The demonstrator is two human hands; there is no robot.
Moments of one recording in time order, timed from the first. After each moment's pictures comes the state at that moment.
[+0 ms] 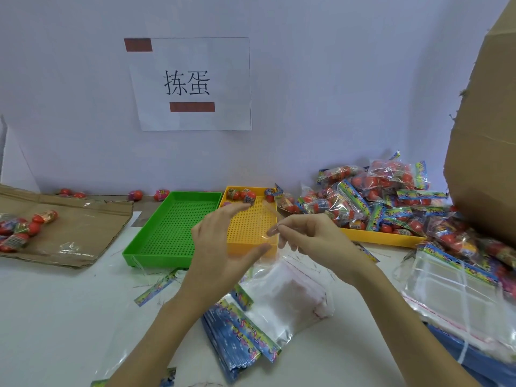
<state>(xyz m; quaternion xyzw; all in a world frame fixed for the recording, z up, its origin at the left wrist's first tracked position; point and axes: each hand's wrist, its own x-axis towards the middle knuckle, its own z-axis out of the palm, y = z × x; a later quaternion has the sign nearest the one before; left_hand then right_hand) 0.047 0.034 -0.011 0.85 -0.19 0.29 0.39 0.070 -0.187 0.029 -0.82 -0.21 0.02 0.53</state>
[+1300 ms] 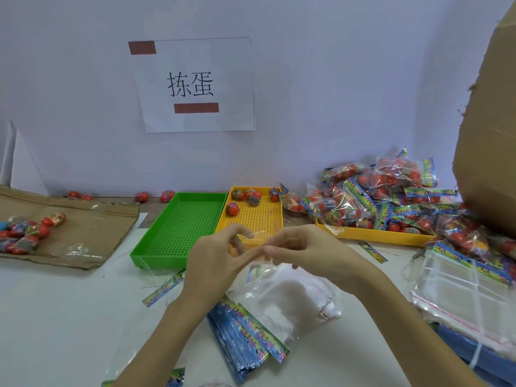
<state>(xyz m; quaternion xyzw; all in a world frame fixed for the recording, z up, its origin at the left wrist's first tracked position) 0.049 0.043 -0.015 0.87 -0.14 0.26 0.39 0.064 -0.171 0.022 -0.83 -0.20 0.13 0.51</state>
